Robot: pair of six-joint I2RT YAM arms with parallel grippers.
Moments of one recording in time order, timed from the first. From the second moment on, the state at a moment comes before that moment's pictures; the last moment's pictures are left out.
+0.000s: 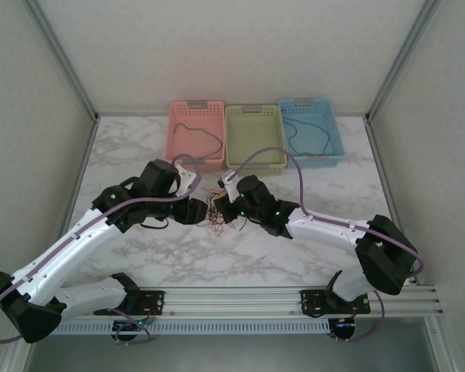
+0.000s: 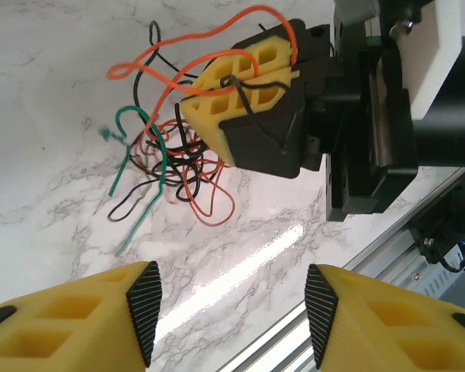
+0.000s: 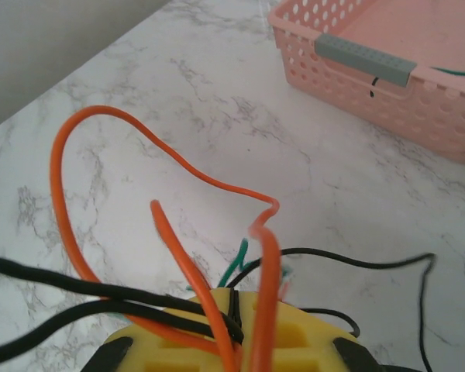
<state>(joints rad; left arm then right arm) -0.71 1.07 1.12 -0.92 0.20 -0.36 0.94 1.47 0.87 0.08 -0.07 0.24</state>
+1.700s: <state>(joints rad) -0.78 1.29 0.70 -0.25 0.10 -0.35 0.79 1.40 0.87 -0.11 -0.14 0.33</state>
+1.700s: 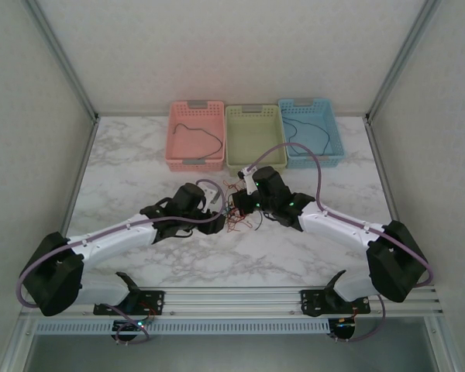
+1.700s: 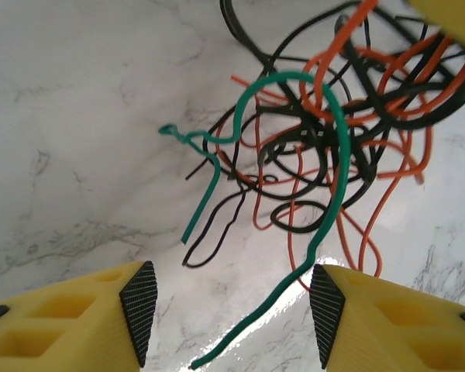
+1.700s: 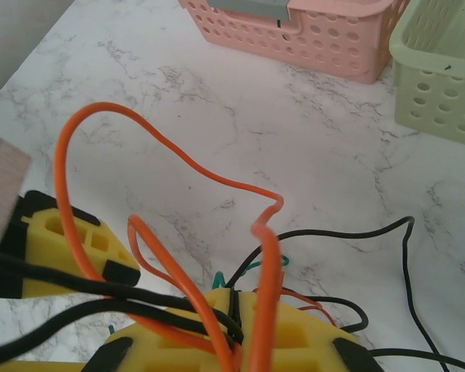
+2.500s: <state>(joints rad) -0.79 1.28 0.74 -0.37 0.10 -0.46 0.77 1.34 0.86 -0.14 -0.12 0.33</state>
